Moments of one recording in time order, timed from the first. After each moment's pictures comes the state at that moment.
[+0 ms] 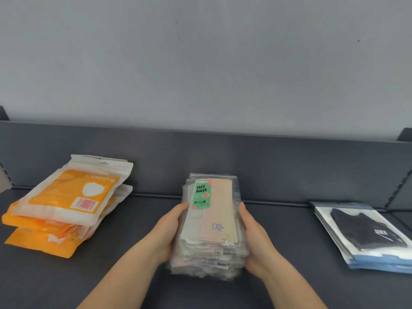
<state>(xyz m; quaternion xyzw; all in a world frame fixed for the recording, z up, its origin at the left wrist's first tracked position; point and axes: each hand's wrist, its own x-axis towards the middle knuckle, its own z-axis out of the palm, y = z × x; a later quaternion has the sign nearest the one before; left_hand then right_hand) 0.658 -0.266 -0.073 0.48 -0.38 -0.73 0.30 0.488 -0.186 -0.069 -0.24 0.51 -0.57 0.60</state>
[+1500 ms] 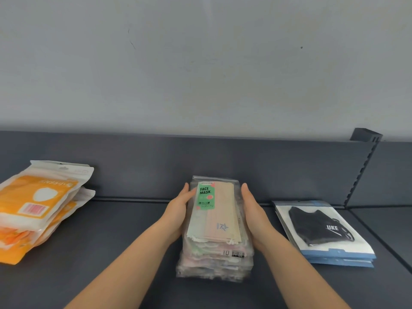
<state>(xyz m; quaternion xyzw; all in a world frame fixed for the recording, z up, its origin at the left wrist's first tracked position) 0.534 -0.267 -0.070 0.40 -0.44 -0.72 0.36 0.367 -0.184 -0.064 -0.31 0.59 -0.55 0.50</state>
